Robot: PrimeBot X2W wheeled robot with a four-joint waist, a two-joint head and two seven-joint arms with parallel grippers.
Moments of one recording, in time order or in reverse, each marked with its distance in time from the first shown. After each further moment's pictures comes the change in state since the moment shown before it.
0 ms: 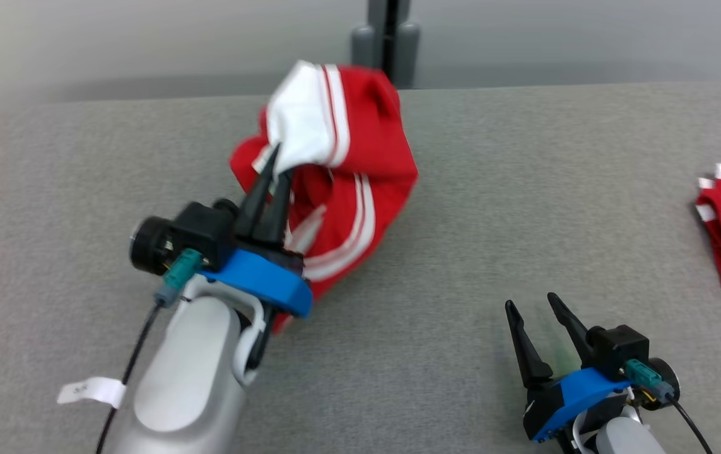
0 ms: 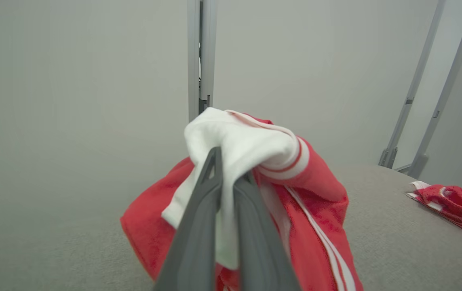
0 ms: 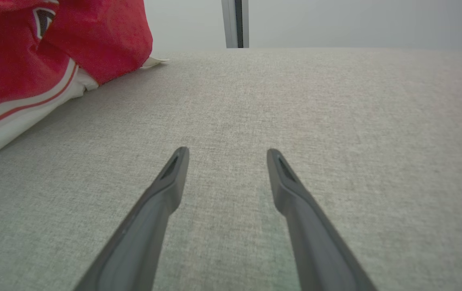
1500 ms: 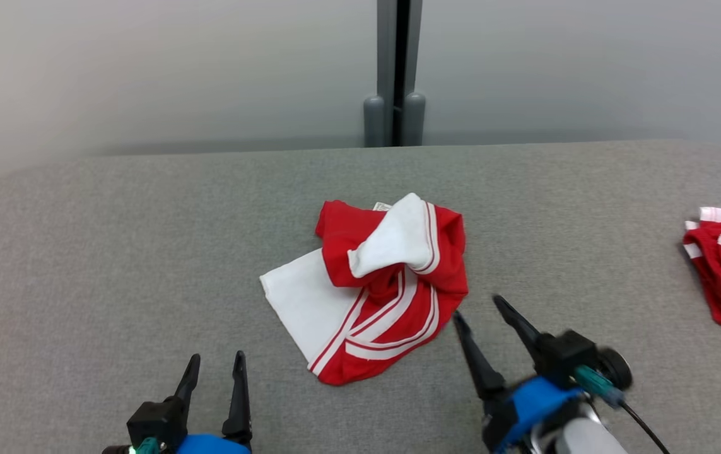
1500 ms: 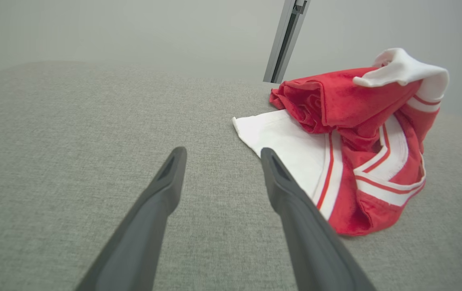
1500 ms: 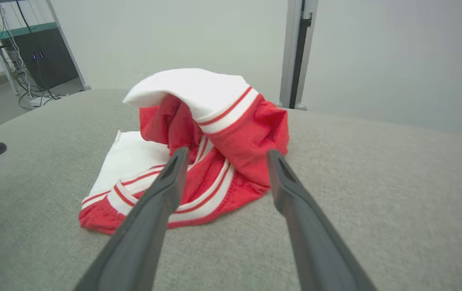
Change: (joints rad) left arm 0.509 -0.005 0.166 -0.032 -0.012 0.085 0.000; right arm 0.015 0.000 0.150 -0.054 0.005 0.000 0.000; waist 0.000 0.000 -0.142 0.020
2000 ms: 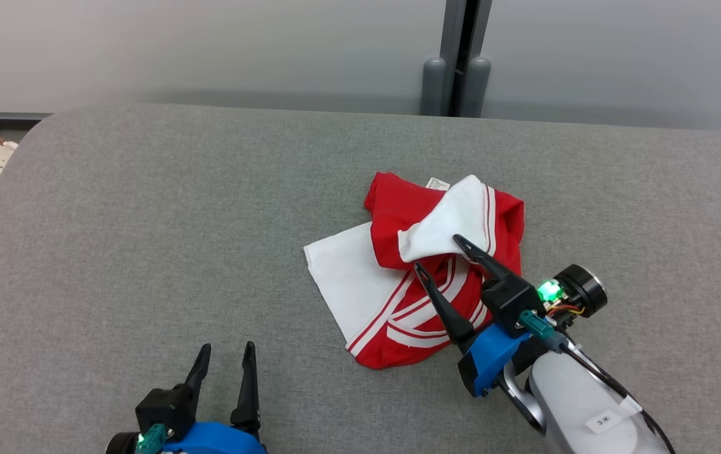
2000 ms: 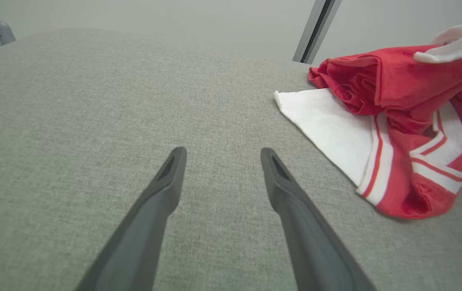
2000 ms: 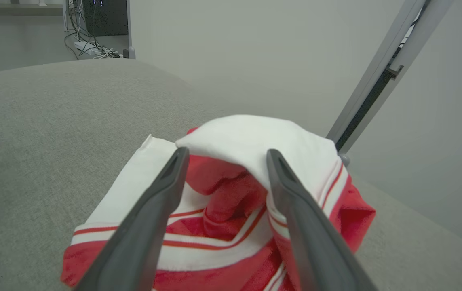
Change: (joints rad) left arm -0.039 0.000 -0.031 0.039 -0.023 -0.013 0.000; right arm -0.230 0.001 0.110 0.105 -0.202 0.000 0.000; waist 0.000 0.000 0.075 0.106
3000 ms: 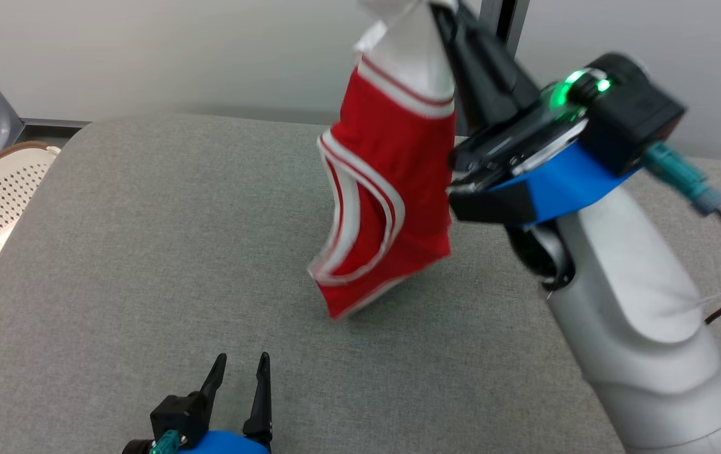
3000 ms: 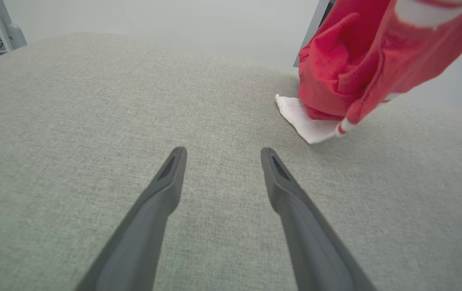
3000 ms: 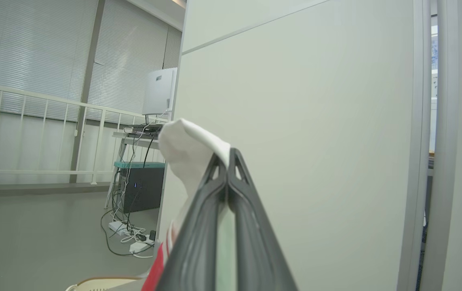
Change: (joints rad) left arm -0.011 0.000 -0.048 0.026 -0.020 -0.005 0.000; right arm -0.318 0.002 0.001 -0.329 0.296 0.000 0.000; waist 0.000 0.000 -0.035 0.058
